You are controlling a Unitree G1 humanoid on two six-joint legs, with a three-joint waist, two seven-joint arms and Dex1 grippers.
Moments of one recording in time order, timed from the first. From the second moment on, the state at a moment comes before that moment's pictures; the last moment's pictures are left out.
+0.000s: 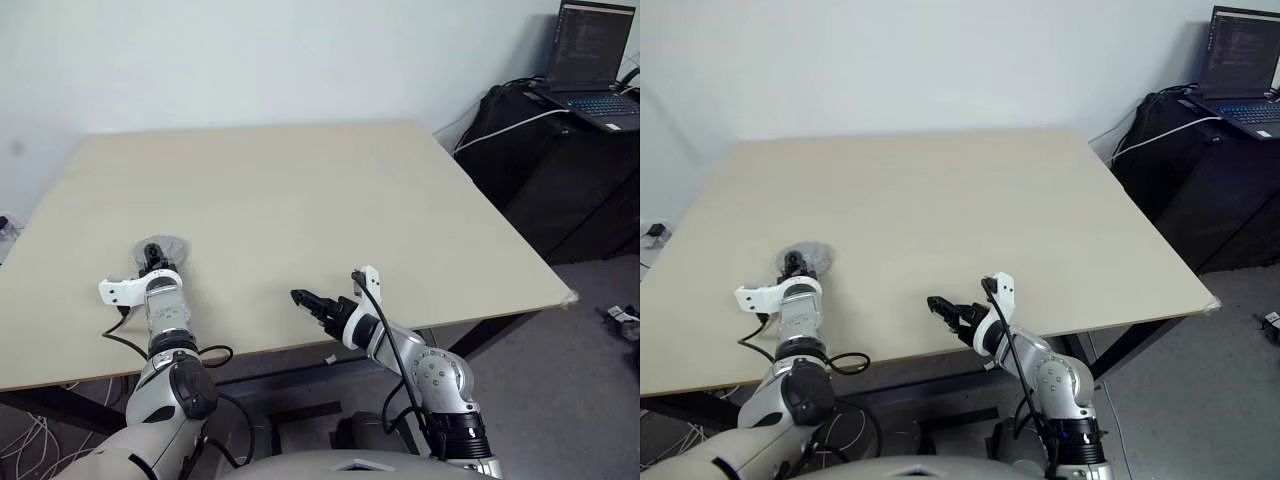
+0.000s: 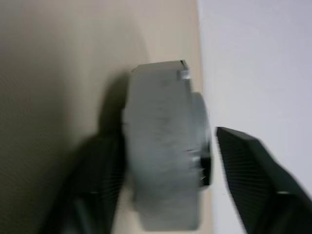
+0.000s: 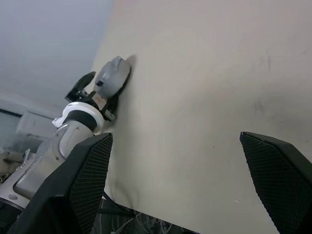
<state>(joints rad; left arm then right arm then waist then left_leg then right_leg) -0.59 0.10 0.81 0.91 -1.00 -0.13 -0.13 -0.04 0.05 0.03 -0.16 0.82 0.92 0.14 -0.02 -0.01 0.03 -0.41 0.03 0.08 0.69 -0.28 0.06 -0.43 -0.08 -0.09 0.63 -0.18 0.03</state>
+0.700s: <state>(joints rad) -0.25 -0.10 0.67 0.34 -0.92 0.04 0.12 -0.04 0.07 0.01 -0.16 0.81 0.93 0.14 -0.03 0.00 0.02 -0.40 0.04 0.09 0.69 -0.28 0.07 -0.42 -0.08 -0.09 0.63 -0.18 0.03</state>
